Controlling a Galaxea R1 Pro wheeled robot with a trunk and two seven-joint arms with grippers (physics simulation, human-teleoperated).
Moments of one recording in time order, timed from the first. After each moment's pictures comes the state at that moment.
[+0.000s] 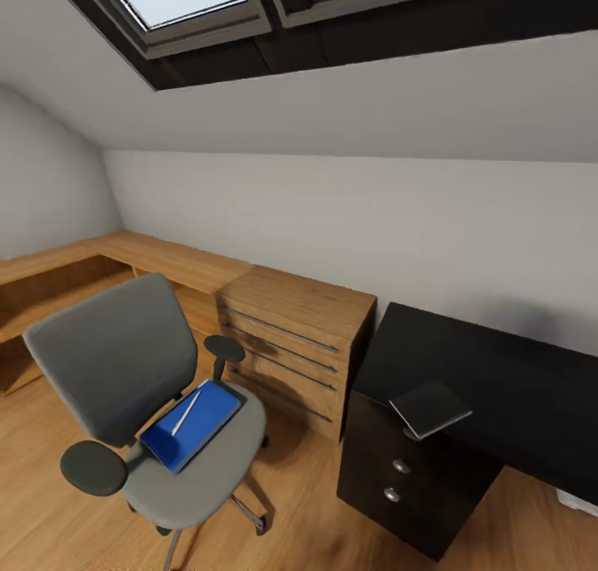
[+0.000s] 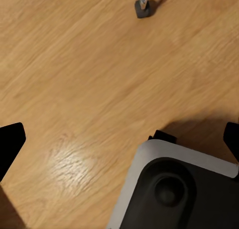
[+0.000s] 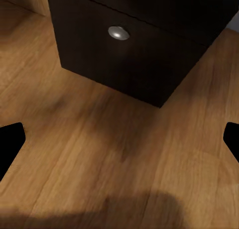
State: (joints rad) left arm 0.23 0.10 -0.24 -0.65 0.50 -0.24 0.33; right arm -0.07 0.06 0.24 -0.25 -0.11 -0.66 -0.36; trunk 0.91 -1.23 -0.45
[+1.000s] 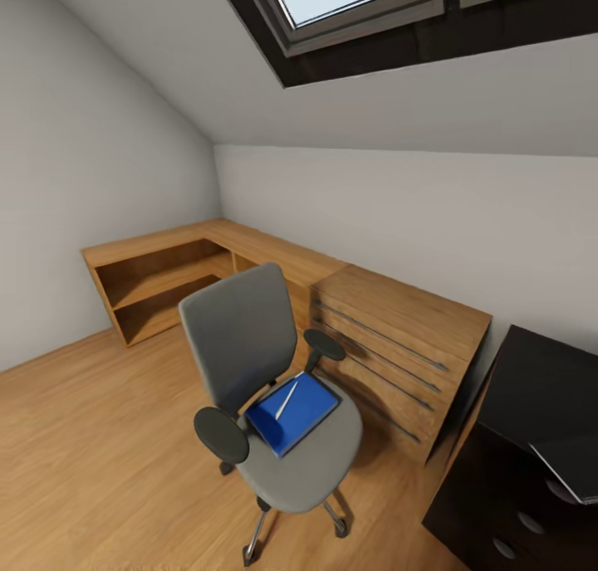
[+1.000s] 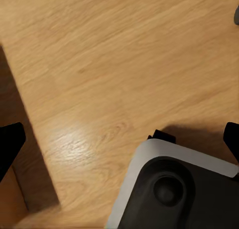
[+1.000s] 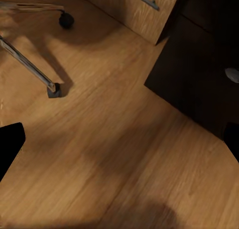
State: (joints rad) left arm 0.23 0.09 -0.24 -0.64 0.50 -0.26 0.33; right arm -0.07 0.03 0.24 -0.25 -0.11 -0.67 -0.35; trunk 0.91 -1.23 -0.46
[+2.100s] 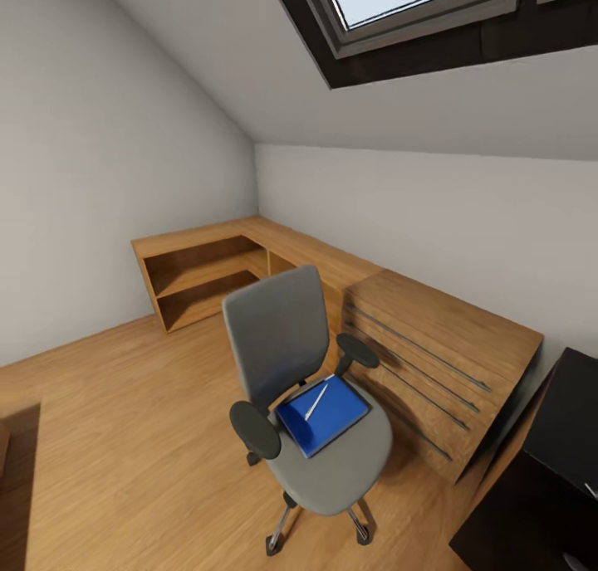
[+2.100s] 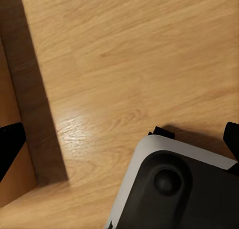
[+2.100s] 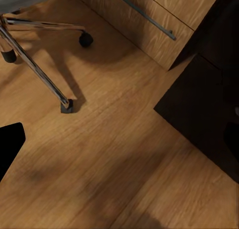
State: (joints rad) left arm 0.23 0.09 -0.24 -0.65 0.50 -0.26 0.34; right arm -0.07 0.00 0.23 -0.25 -0.11 -0.71 -0.36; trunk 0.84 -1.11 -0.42
